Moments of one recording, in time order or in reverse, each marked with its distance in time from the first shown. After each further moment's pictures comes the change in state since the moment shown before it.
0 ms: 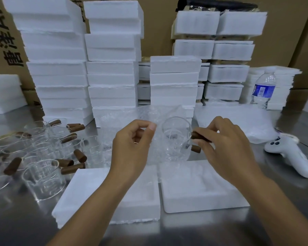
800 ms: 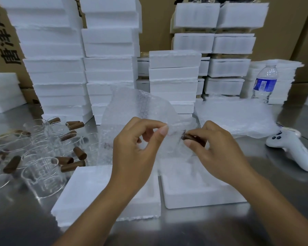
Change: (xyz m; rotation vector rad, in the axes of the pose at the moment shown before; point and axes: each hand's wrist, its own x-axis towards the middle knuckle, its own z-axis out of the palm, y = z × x) left_hand -0.019 0.011 -0.001 0.177 -0.004 0.421; right_hand -0.004 -0.010 0.009 0.309 -0.234 0.220
